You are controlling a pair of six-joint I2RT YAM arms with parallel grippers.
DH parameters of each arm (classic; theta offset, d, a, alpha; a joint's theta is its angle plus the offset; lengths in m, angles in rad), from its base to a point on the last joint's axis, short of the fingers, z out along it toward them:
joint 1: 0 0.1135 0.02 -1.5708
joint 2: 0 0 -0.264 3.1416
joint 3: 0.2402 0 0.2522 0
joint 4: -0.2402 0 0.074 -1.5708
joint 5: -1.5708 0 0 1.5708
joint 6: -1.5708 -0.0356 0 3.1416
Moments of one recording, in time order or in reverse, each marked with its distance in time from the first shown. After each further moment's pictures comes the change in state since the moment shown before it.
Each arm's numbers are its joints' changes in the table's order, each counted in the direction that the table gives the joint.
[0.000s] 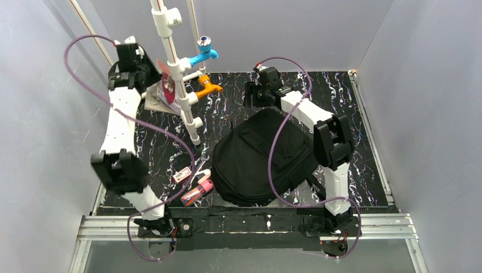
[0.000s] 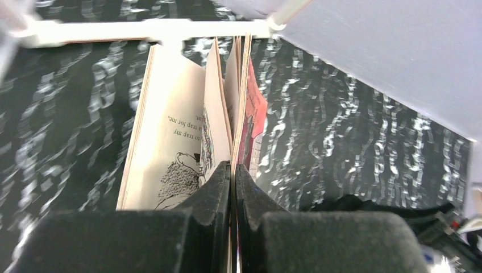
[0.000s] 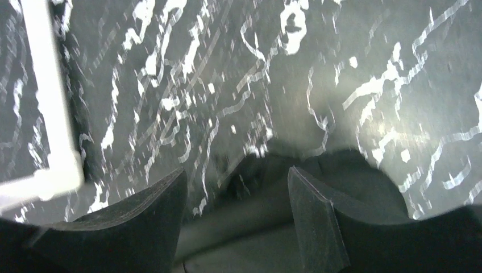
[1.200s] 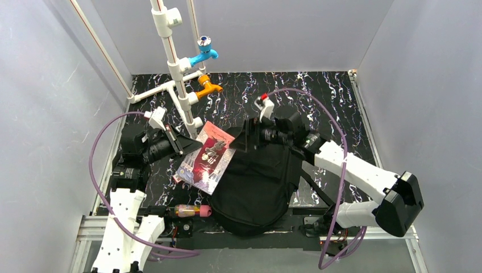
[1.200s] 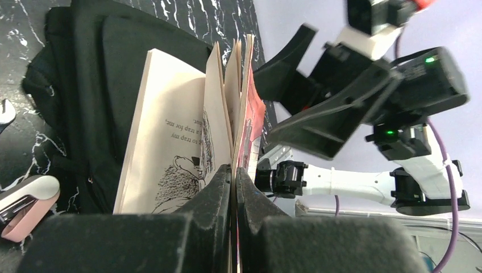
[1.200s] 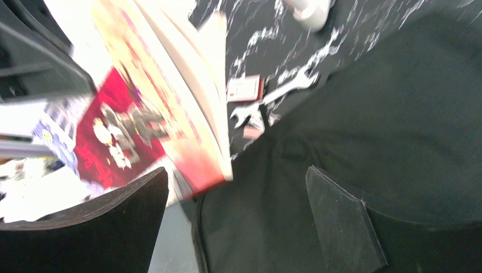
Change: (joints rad) left arm -0.133 -1.062 -1.012 0.119 -0.650 0.310; right arm 0.288 -0.866 -0.844 0.282 0.267 -0.284
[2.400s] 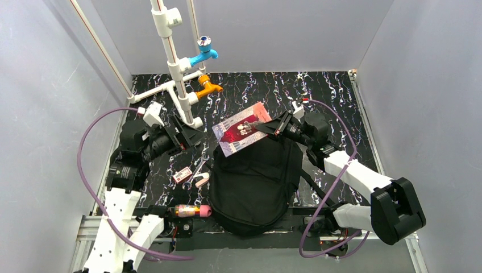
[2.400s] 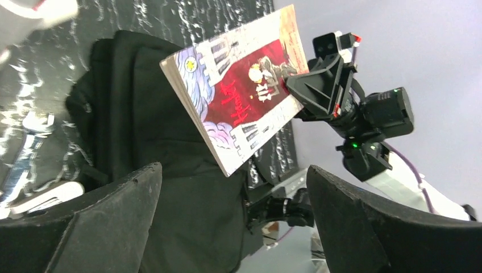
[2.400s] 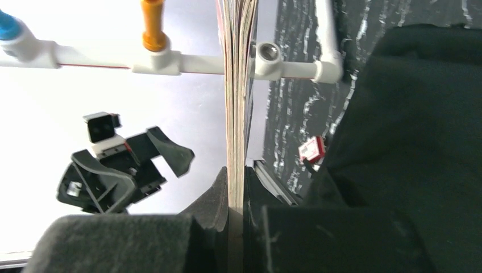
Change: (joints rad) left arm -0.098 0.037 0.112 -0.076 0.258 -0.011; right arm -0.315 -0.038 -0.288 0.520 0.119 -0.661
